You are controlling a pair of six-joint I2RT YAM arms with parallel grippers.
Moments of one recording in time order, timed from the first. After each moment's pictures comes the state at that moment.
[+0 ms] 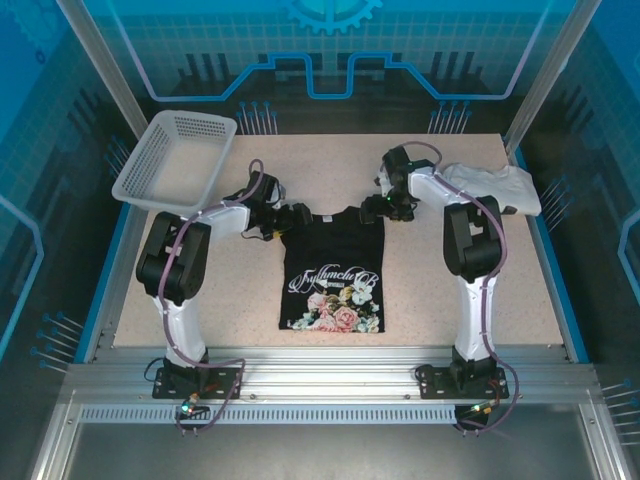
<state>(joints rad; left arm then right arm) -0.26 1.94 1.21 -0.29 0.36 -0.61 0.26 2.17 1.69 -0.89 -0.19 0.16</state>
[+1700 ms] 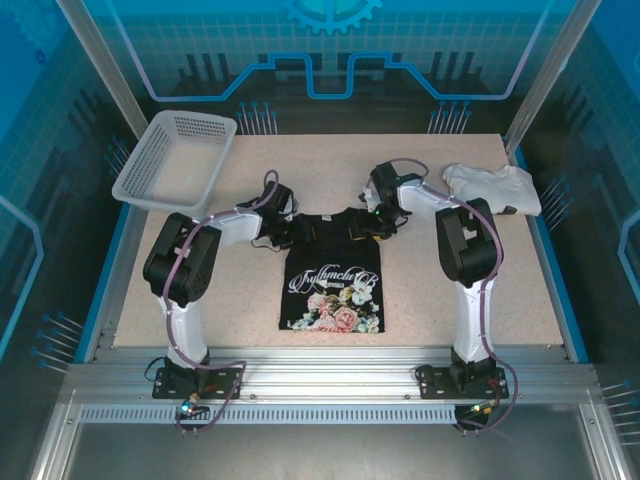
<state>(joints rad) -0.36 1.95 1.18 -0.29 0.36 -0.64 0.33 2.13 1.55 -0.80 -0.40 0.23</state>
